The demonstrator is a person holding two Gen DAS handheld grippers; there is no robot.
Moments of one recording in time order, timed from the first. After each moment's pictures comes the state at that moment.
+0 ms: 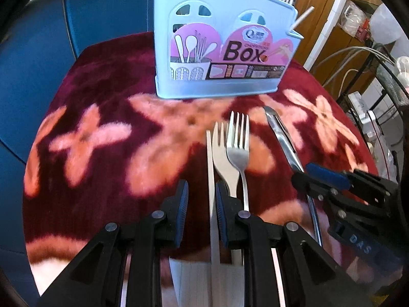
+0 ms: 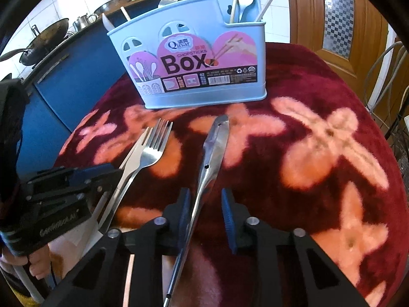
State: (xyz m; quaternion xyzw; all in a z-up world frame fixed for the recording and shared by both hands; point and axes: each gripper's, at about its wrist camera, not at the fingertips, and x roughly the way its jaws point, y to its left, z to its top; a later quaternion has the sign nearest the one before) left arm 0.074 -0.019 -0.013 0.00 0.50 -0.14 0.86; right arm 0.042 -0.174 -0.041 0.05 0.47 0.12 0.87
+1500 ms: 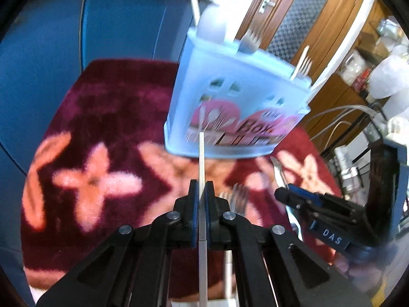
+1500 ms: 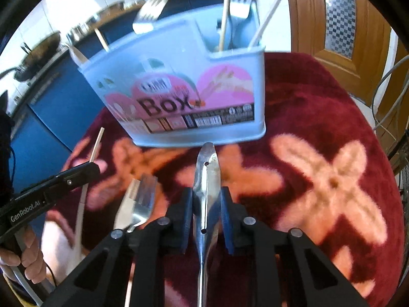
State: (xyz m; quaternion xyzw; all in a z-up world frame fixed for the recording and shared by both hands) left arm 0.106 0.016 0.031 -0.11 0.43 -0.16 0.88; right arm 0.090 -0.190 -0.013 0.08 0.44 0.13 0.88
